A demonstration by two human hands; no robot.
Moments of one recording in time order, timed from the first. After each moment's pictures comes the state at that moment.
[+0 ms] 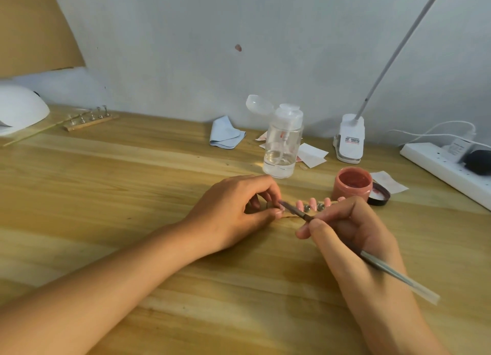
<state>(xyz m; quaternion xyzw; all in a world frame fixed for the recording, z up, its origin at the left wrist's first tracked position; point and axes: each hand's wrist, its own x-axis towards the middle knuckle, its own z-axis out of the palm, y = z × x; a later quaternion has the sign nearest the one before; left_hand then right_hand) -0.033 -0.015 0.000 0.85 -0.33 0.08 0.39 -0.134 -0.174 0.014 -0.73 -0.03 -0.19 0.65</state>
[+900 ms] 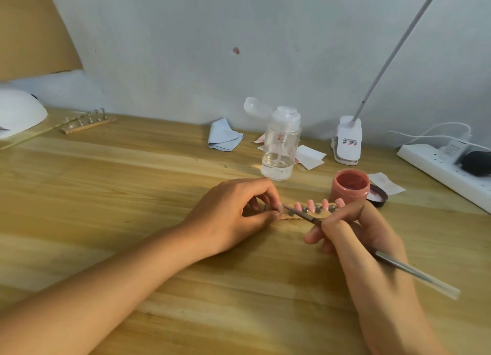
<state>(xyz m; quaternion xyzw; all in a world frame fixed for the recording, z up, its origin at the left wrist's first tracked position) -0.033 -0.015 0.000 0.85 -0.33 0.07 0.40 -0.122 -0.175 0.038 -0.73 0.10 -0.09 0.67</state>
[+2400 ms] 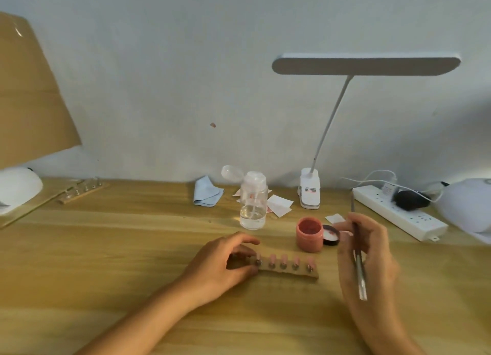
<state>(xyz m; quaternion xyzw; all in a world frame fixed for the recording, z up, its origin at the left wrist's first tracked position) -0.037 -0.014 0.001 0.85 -0.31 0.01 0.42 -0.128 -0.238 0.014 -0.78 0.01 -0.50 0.37</state>
